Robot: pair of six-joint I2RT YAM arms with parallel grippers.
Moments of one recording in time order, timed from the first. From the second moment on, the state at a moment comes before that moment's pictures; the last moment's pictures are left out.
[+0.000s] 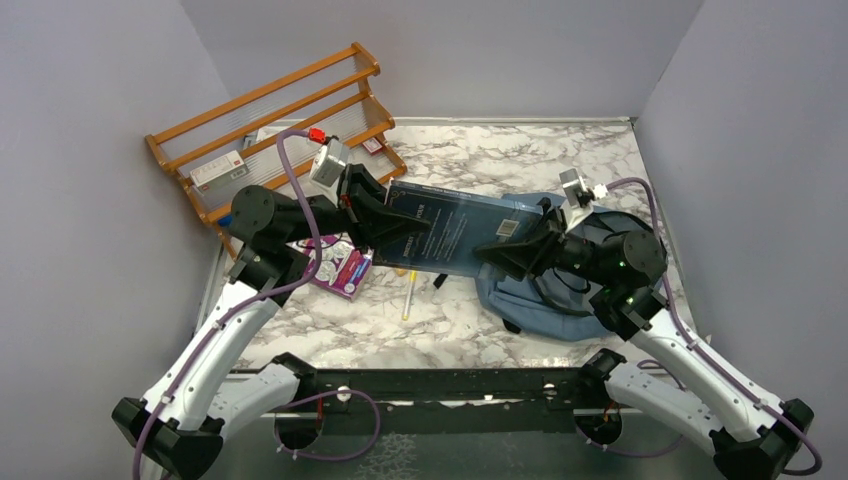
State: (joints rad) left arm -0.50 0.94 1.06 0.36 0.97 -0.63; right arm 0.65 0.75 0.72 0.40 -0.60 0.63
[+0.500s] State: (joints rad) left arm -0.51 0.97 1.05 0.42 0.91 -0.67; right arm 0.65 0.74 0.77 0.34 -0.65 0.60
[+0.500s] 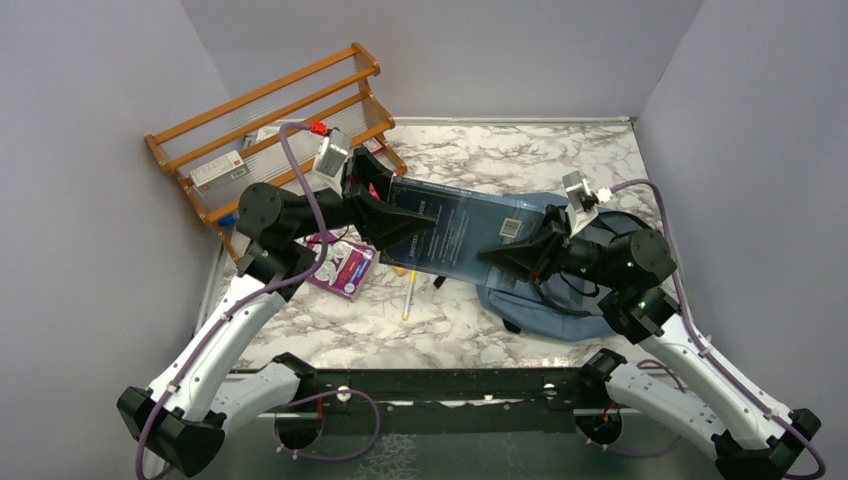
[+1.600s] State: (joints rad) left arm -0.69 1.26 1.11 -0.22 0.22 -0.45; right arm 0.30 1.10 1.23 -0.60 0.31 0.28
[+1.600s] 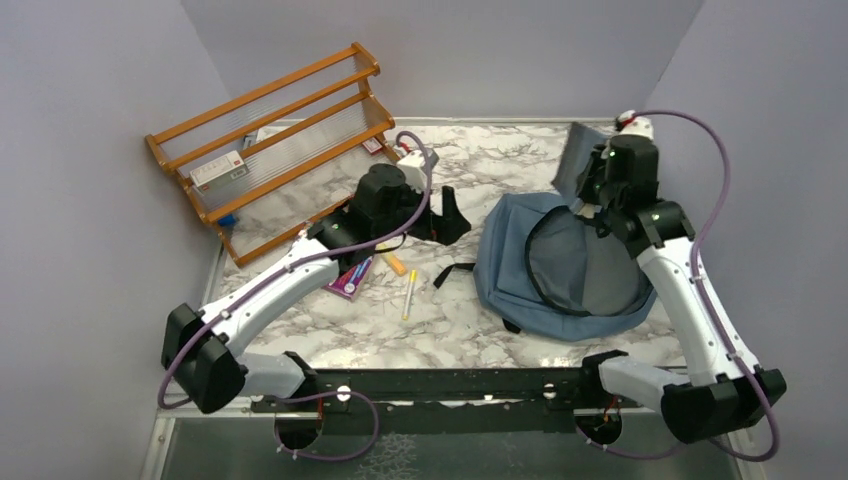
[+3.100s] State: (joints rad) left arm -0.77 2.03 1.52 -0.35 0.00 -0.31; right arm -0.07 0.81 1.16 -0.76 -0.26 0.31
